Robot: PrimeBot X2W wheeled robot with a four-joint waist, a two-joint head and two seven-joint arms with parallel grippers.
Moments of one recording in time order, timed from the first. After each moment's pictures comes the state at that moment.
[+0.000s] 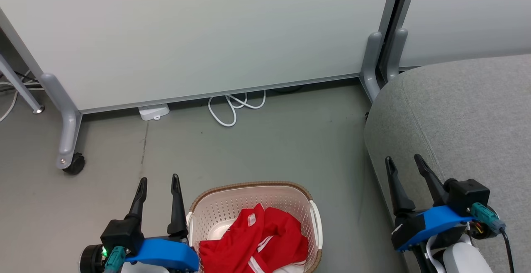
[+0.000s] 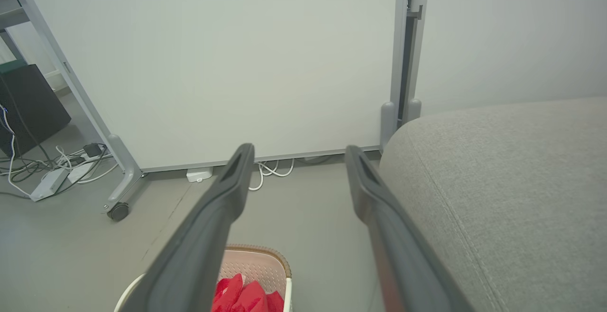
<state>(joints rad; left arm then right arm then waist) -0.04 0.05 -0.15 0.24 -0.25 0.03 -0.26 -0.19 -0.05 0.01 0.36 0.17 0.13 -0.19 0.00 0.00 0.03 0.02</state>
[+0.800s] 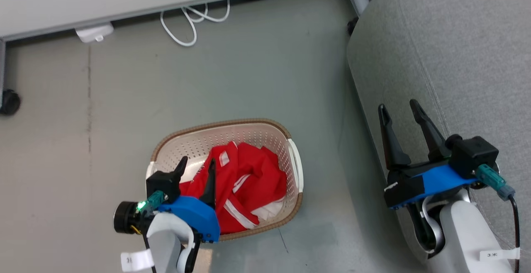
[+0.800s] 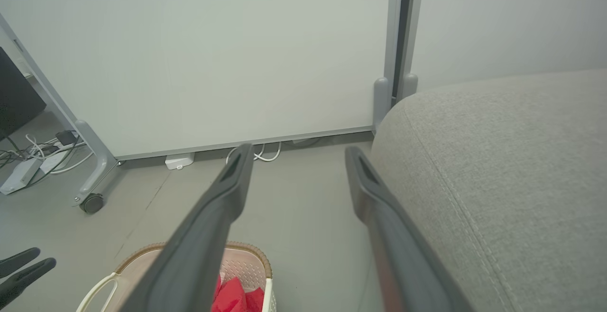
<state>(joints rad) -0.35 0.05 -0.31 0.69 -0.30 -0.04 -0.23 -0.32 -0.05 0.05 0.26 0.18 0.13 -0.19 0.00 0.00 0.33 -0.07</state>
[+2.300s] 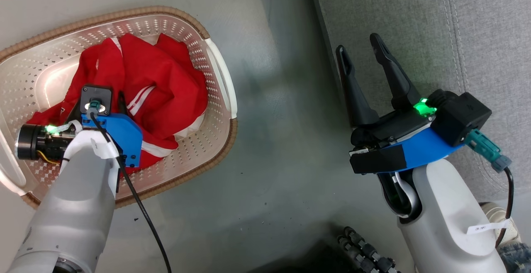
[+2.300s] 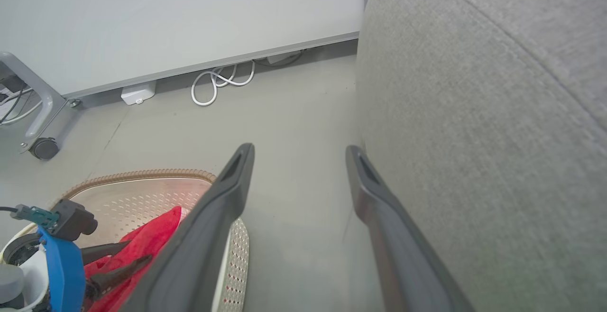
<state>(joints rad) -0.86 0.22 -0.40 1.20 -0.20 0.09 -0.16 -0.51 -0.05 0.25 0.16 0.31 0.13 -0.26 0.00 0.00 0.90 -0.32</state>
